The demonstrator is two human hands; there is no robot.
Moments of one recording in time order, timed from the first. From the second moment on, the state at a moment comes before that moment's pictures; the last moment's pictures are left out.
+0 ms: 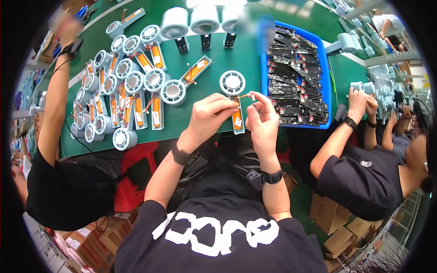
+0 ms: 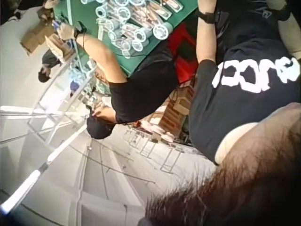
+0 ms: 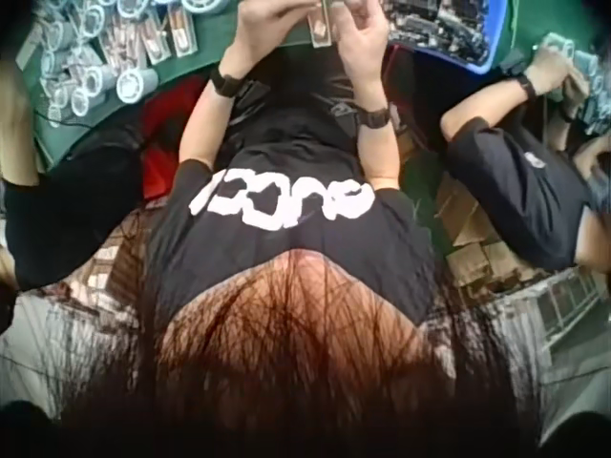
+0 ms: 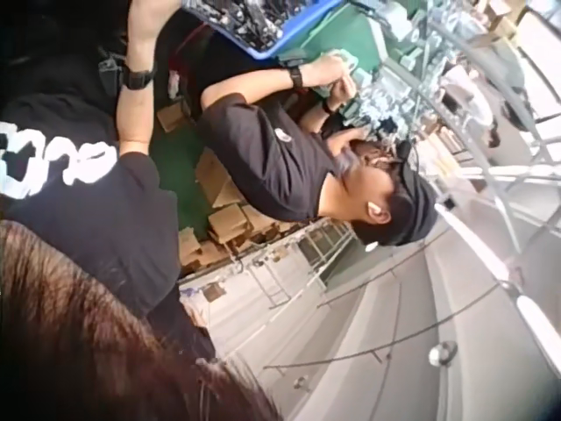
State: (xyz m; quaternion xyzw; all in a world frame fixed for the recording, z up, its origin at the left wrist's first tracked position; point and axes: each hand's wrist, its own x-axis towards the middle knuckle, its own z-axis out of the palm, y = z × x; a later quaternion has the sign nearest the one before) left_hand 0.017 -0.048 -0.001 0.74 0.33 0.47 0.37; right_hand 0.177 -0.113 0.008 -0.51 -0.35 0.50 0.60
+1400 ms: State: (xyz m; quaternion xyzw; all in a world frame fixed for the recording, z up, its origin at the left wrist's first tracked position) left_hand 0.019 -0.037 -0.009 0.70 0.29 0.47 0.45; right_hand 0.186 -0.118 0.002 -0.56 -0.70 0.13 0.42
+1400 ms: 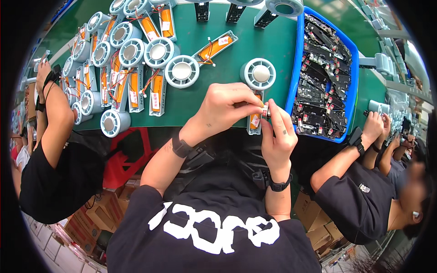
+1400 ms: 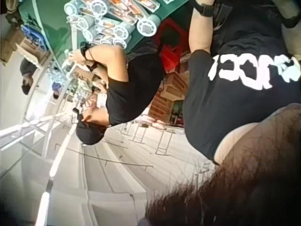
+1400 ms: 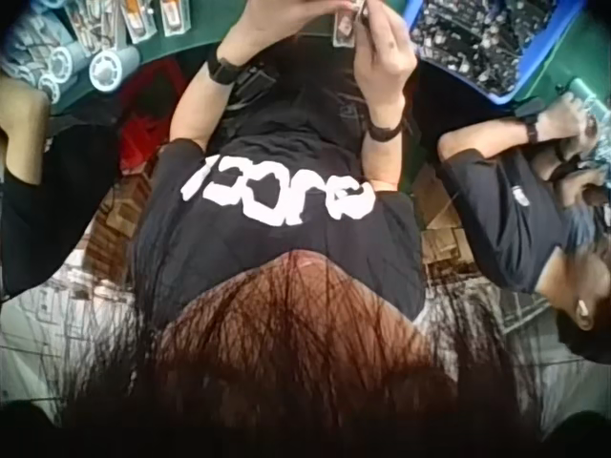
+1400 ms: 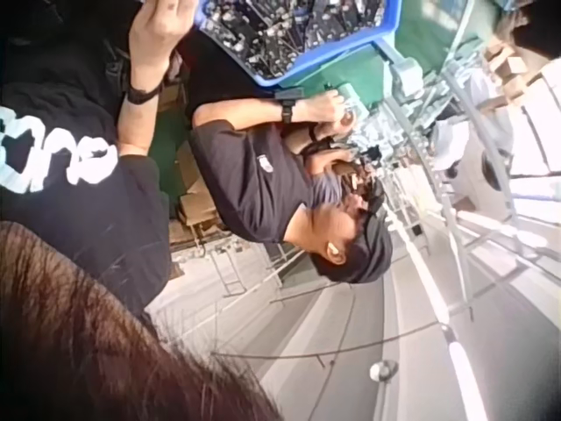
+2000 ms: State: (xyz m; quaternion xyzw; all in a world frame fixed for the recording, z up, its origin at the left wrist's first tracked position) left_hand 0.015 -0.036 -0.007 0.61 0.33 0.42 0.59; right_hand 0.189 -0.116 0.014 -0.56 -0.74 0.14 0.35
